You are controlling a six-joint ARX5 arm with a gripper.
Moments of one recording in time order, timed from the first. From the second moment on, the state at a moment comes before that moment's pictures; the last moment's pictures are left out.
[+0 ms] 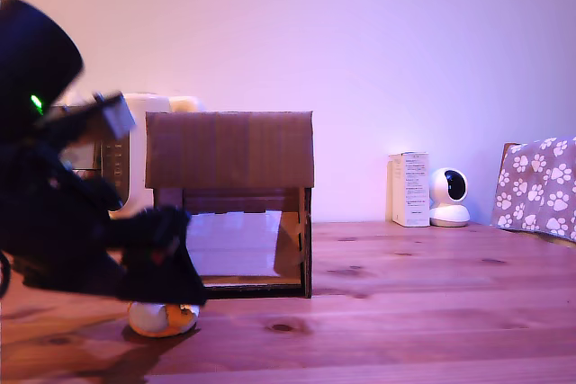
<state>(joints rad) -0.63 1.60 0.38 0.56 0.02 -0.13</state>
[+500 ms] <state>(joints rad) -0.63 1.50 0.42 0.42 0.02 -0.13</state>
